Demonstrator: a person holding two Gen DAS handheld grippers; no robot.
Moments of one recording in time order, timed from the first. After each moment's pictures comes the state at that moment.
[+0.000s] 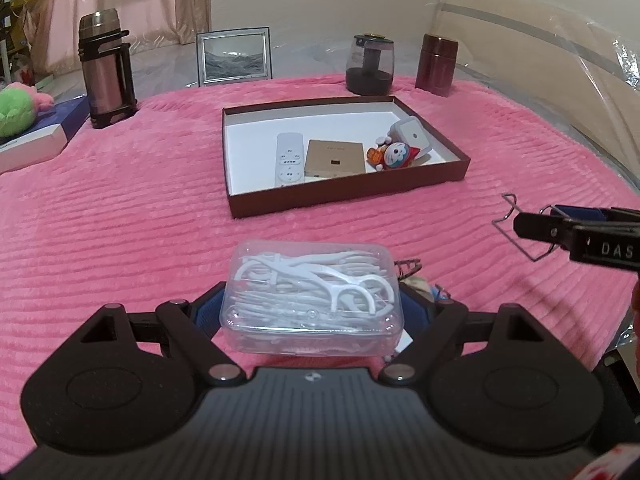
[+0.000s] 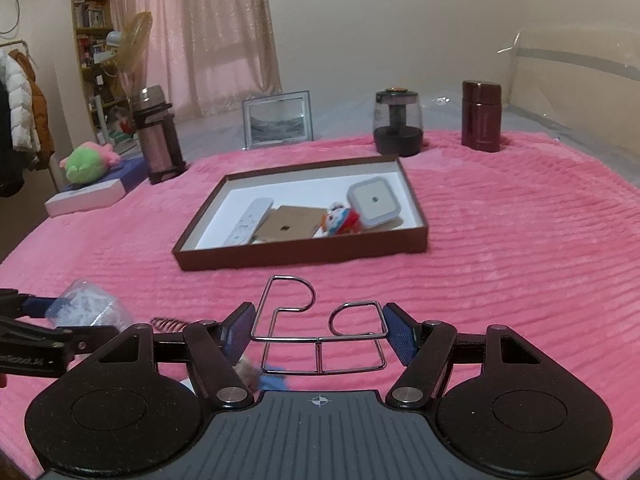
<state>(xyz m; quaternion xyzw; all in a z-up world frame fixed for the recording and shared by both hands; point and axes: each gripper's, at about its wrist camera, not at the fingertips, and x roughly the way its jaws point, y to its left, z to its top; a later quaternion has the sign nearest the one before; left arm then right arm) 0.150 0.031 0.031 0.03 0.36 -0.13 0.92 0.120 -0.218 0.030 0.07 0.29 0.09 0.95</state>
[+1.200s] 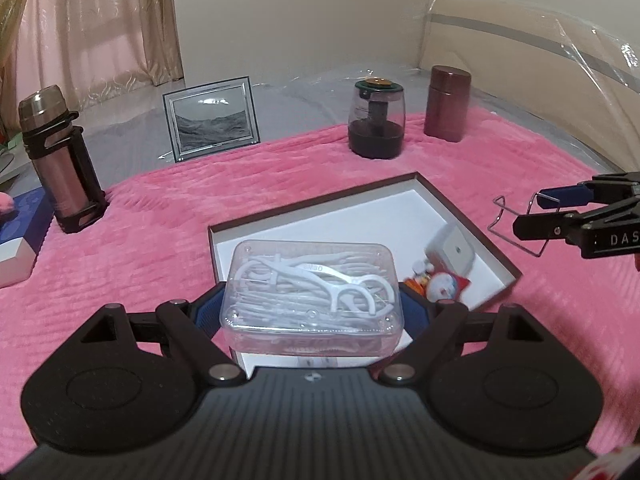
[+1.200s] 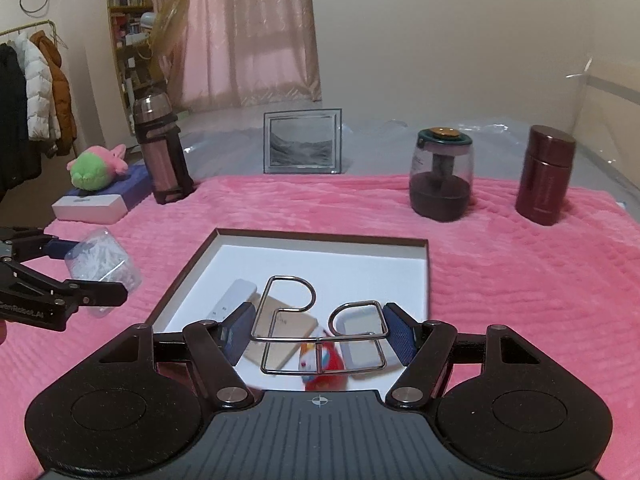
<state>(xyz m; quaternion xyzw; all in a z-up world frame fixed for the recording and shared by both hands) 0.343 0.007 0.092 0.08 0.33 -0.16 0.93 0.317 -0.254 0.087 0.02 0.31 0.17 0.94</state>
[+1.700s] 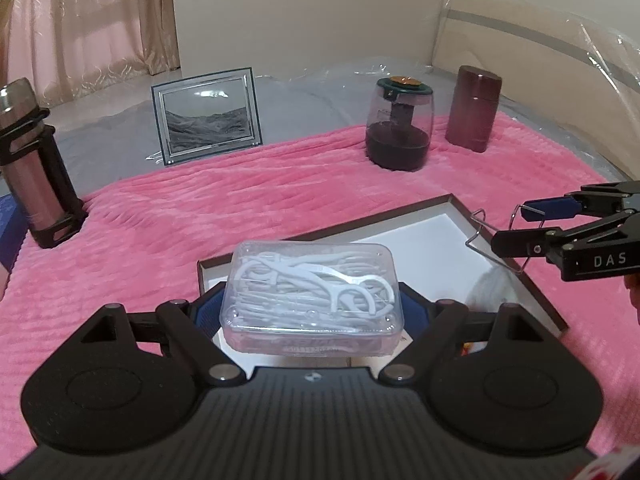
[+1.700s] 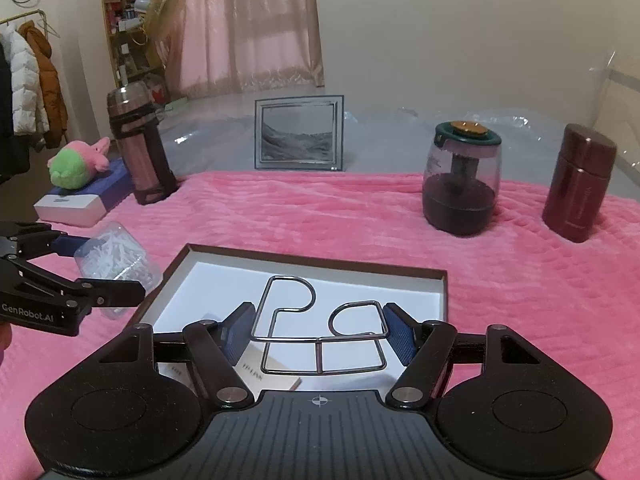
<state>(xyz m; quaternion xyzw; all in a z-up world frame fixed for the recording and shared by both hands) 0.444 -0.004 0.069 0.07 0.35 -0.16 0.92 0.423 -0.243 0.062 0.02 0.33 0.18 0.93</state>
